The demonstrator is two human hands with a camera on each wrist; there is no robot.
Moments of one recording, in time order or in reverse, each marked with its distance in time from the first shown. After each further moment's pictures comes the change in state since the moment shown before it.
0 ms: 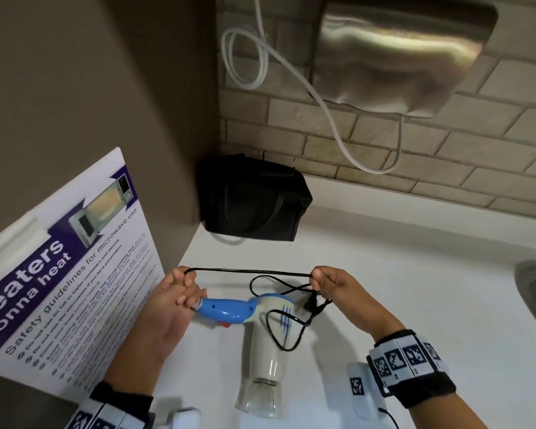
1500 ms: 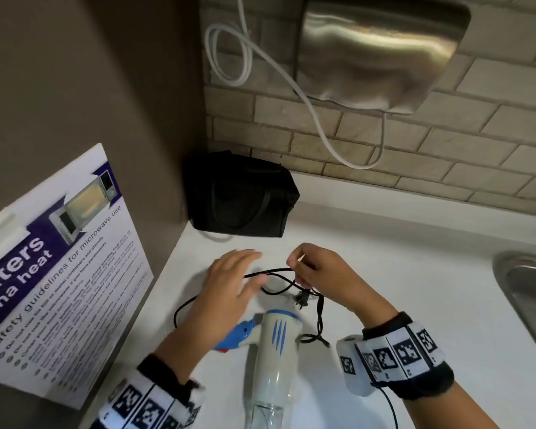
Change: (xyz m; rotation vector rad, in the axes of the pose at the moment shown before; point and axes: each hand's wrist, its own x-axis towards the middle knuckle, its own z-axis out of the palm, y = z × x) left_hand -0.012 -0.015 0.074 1.281 -0.300 0.483; right_hand -0.005 -0.061 0.003 -0.339 0.057 0.027
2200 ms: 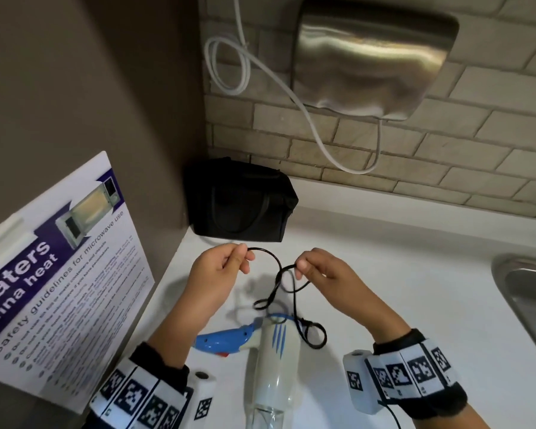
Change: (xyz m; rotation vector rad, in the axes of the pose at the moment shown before) left_hand 0.013 0.023 -0.027 -0.510 0.178 -0.269; right_hand -0.022 0.004 -0.008 0.076 0.034 -0.176
